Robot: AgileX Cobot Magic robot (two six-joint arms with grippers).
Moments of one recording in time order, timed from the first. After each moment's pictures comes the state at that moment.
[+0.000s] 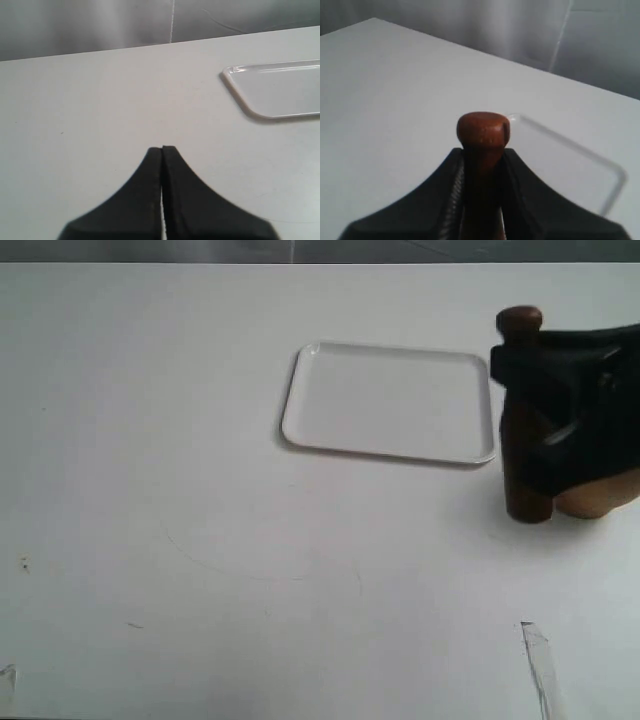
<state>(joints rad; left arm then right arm) 0.02 0.00 0.00 0.07 0.44 0.35 0.89 0.79 -0.51 -0.80 0.22 0.87</state>
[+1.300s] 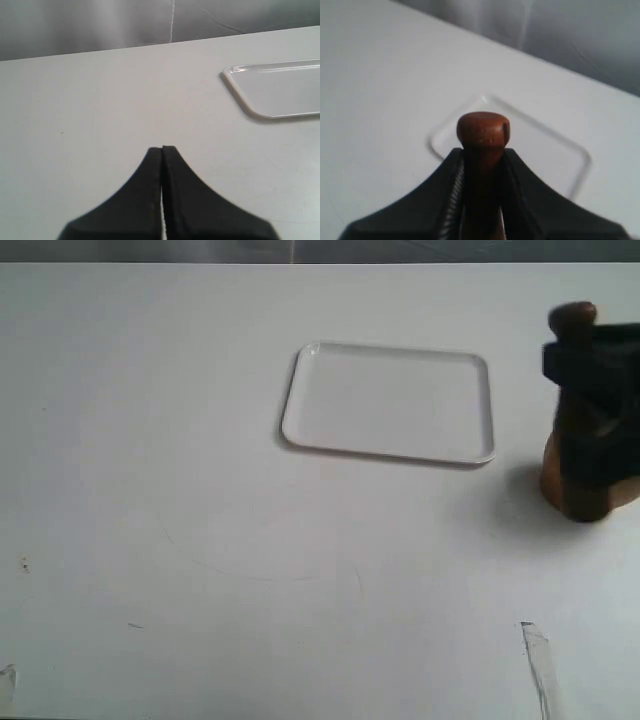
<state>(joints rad) 0.02 0.00 0.00 0.07 0.44 0.35 0.84 0.74 -0.57 -0.51 0.34 0.50</state>
